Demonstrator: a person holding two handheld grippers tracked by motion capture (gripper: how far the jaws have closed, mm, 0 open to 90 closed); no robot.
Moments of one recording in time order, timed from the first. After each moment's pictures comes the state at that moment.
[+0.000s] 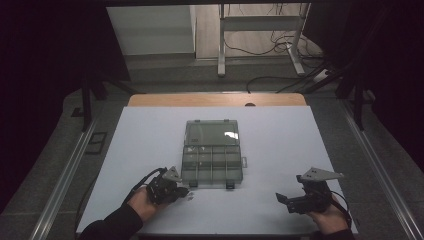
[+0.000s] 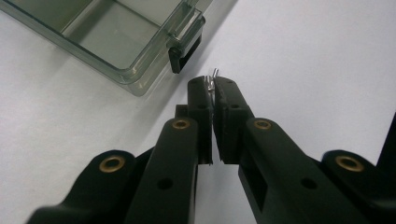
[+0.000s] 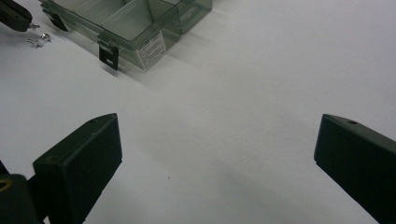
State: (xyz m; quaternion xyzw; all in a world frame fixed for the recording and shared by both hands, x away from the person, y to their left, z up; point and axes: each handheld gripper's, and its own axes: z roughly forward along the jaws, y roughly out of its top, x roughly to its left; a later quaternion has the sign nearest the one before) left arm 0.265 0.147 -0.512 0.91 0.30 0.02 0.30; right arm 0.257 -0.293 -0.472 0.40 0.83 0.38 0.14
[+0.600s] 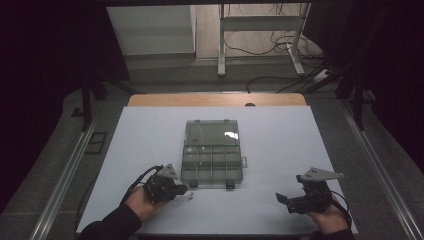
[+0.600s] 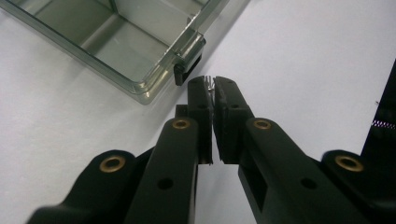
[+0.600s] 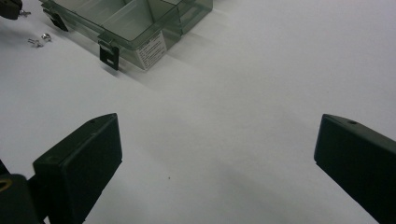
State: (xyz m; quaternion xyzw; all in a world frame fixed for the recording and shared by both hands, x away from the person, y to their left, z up) left arm 0.265 0.154 -0.501 0.89 0.31 0.02 0.32; right arm 0.257 -0.293 -0.472 0.39 0.83 0.38 0.13
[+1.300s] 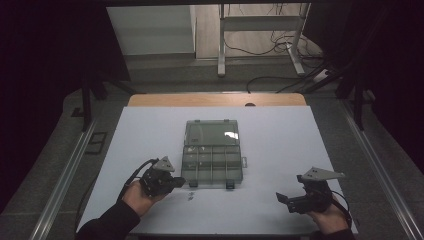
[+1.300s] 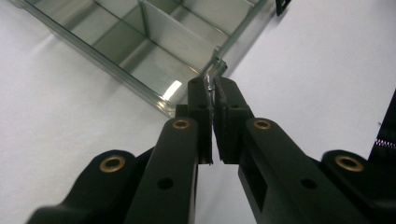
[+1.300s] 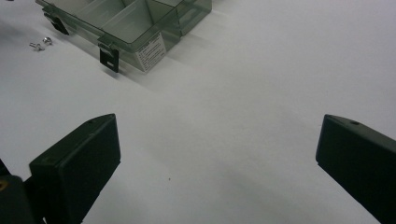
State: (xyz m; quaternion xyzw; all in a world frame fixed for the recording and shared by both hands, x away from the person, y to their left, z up) left arm 0.274 0.162 -0.484 0.88 0.33 0.05 0.33; right arm 0.258 -0.294 -0.472 0.40 0.82 0.38 0.13
